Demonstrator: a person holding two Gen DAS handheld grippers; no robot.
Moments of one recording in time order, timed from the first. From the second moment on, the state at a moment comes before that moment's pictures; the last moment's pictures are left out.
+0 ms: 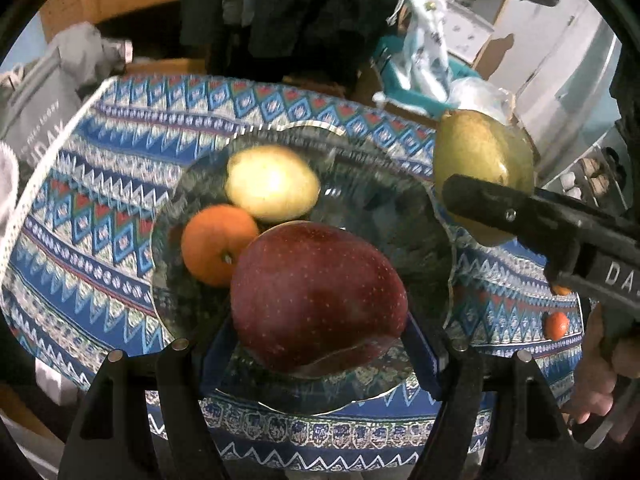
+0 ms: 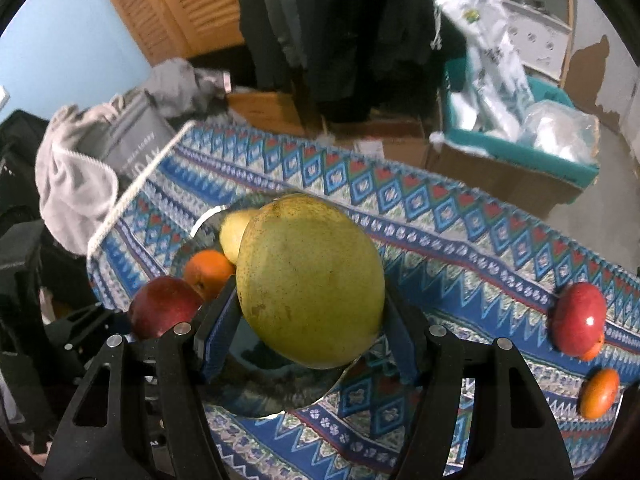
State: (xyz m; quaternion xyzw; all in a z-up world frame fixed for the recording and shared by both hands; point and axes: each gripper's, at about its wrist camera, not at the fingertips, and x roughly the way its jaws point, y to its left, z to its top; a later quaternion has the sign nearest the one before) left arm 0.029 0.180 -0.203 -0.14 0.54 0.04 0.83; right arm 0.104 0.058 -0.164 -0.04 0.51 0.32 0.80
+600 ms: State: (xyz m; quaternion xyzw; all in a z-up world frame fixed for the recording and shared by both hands) left arm 0.028 0.186 -0.241 -0.15 0.58 0.06 0.80; right arm 0.103 0.075 -0.212 -0.09 0.55 0.32 0.76
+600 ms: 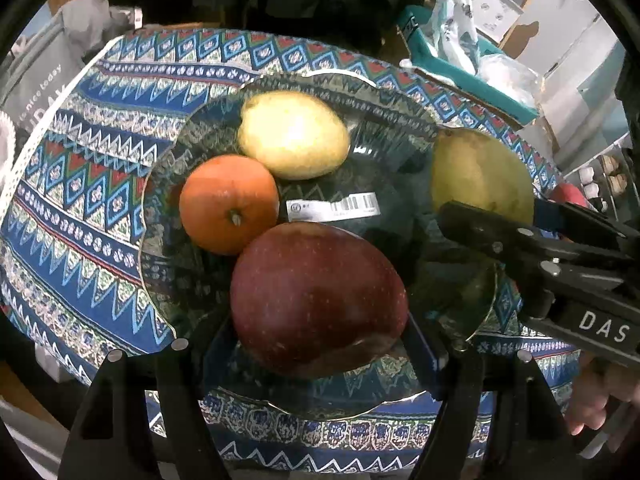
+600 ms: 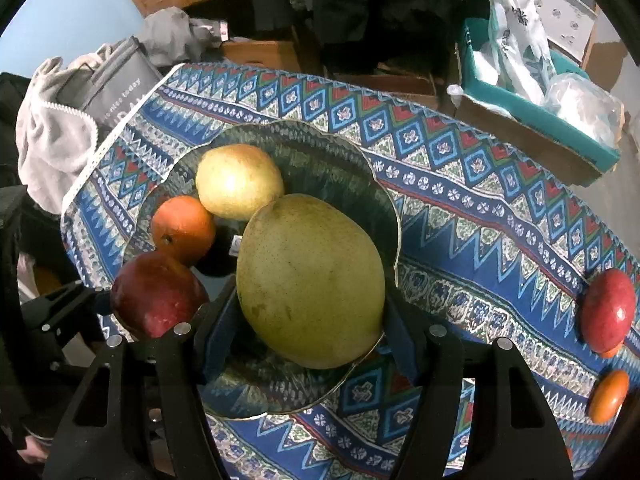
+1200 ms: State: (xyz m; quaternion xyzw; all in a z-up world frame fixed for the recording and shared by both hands) left arm 0.021 0.186 -0.243 -0.15 0.60 0.07 0.78; right arm 0.110 0.070 -0.201 -0.05 0.55 0.33 0.77
